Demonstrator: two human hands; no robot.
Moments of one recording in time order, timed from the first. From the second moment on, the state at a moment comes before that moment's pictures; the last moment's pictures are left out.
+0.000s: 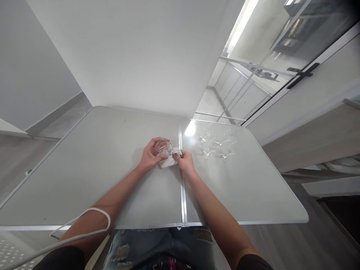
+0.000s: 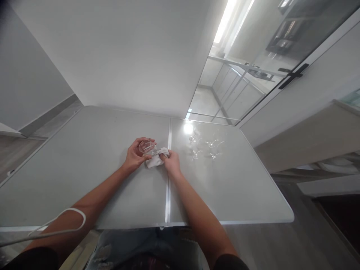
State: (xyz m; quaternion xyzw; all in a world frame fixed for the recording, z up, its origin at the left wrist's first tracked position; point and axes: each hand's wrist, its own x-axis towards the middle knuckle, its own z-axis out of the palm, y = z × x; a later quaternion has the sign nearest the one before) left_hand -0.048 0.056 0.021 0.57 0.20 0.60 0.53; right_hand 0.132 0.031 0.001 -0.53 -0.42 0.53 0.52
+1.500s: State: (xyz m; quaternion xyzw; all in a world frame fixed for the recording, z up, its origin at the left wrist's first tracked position) left_hand -0.050 0.059 0.019 0.57 0.19 0.56 0.56; right_hand 0.129 0.033 0.010 -0.44 -0.34 0.62 0.55
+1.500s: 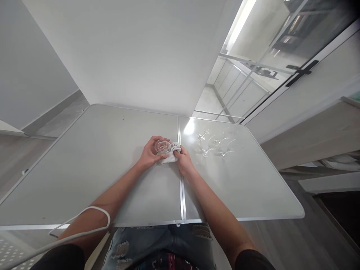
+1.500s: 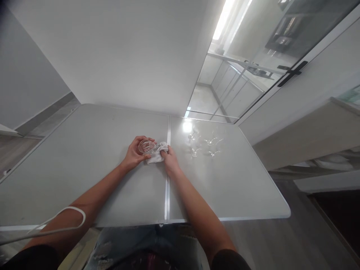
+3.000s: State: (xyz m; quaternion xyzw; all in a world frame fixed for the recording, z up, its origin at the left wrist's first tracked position) left_hand -0.053 0.063 0.017 0.56 0.18 0.60 0.54; right_hand 0.133 0.031 0.009 -0.50 -0.41 0.52 0.55
